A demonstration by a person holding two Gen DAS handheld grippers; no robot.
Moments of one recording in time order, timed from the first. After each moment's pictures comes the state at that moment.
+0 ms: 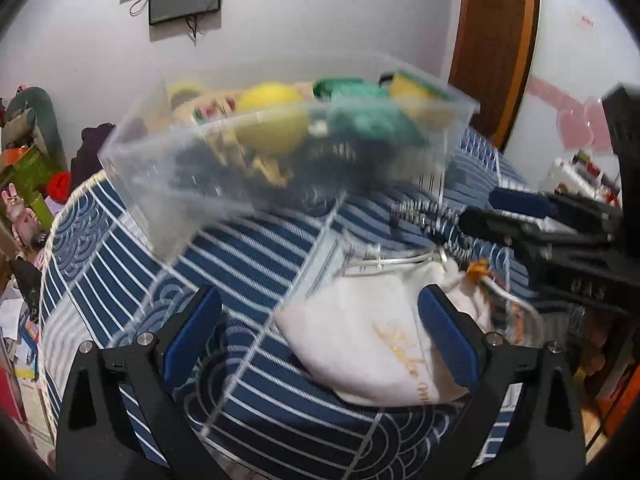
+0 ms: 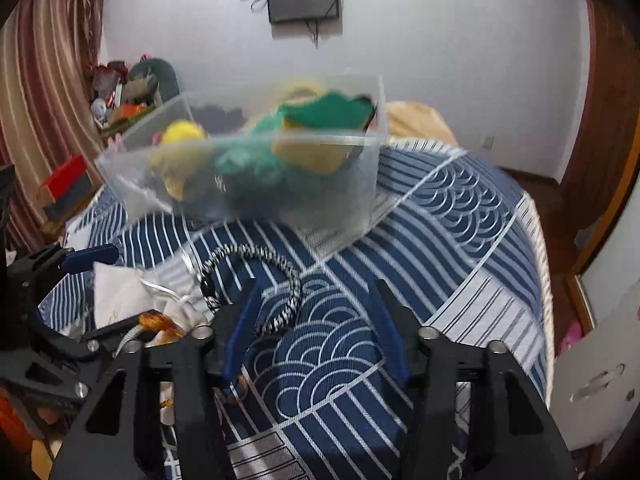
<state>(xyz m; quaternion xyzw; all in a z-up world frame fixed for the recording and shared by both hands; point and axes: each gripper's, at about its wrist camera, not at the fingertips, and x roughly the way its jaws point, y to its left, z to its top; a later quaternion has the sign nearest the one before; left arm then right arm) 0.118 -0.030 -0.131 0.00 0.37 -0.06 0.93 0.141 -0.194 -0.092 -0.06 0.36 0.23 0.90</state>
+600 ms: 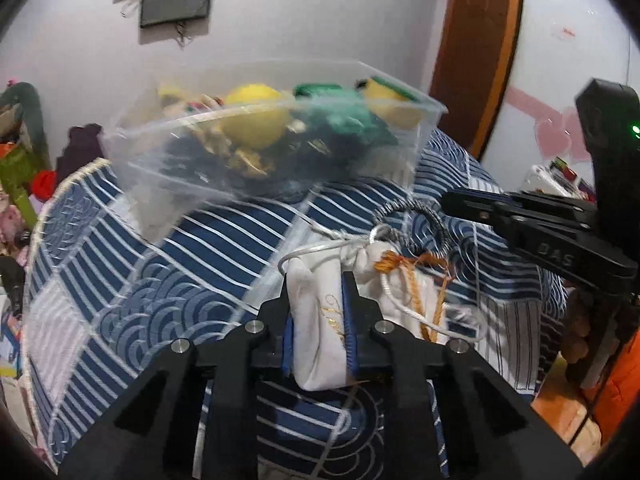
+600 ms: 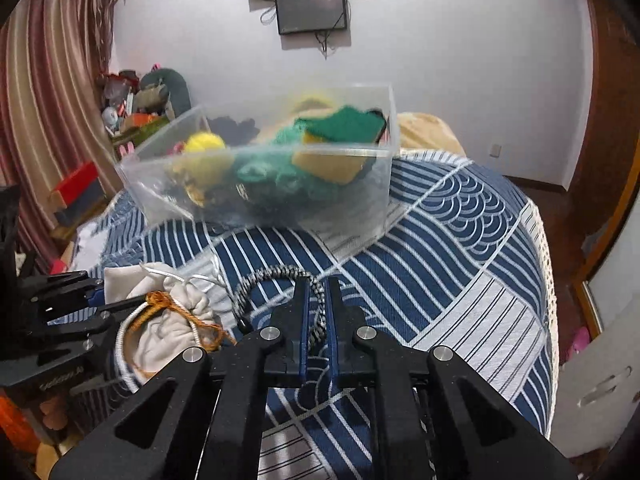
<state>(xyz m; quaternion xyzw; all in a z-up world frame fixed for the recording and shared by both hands) 0.086 -0.026 -0.130 -0.03 0.34 -0.10 0.94 0.119 -0.203 -0.077 -0.04 0.33 0.24 0.91</state>
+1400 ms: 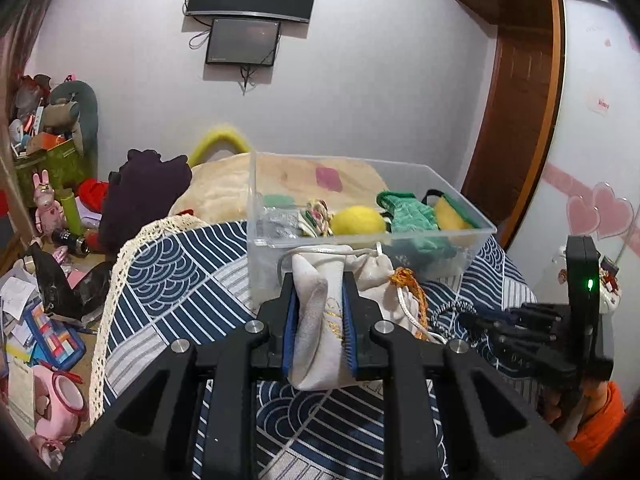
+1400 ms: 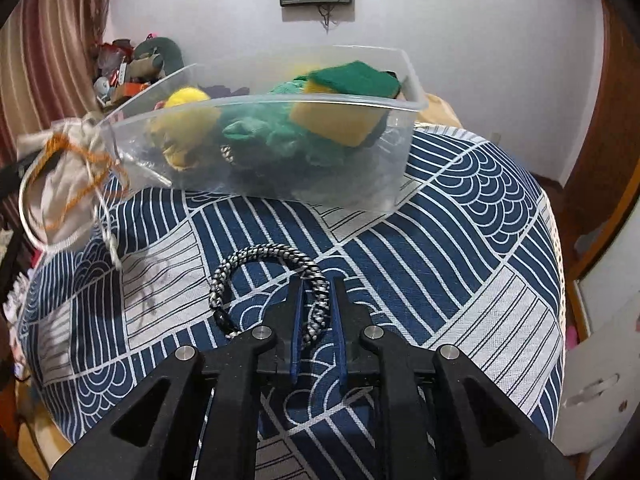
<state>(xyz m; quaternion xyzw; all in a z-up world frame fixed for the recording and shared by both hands) 0.076 0.037 -0.075 -0.08 0.25 -0.02 0.96 0.140 -0.179 -0.106 -0.09 0.37 0.23 0.89</state>
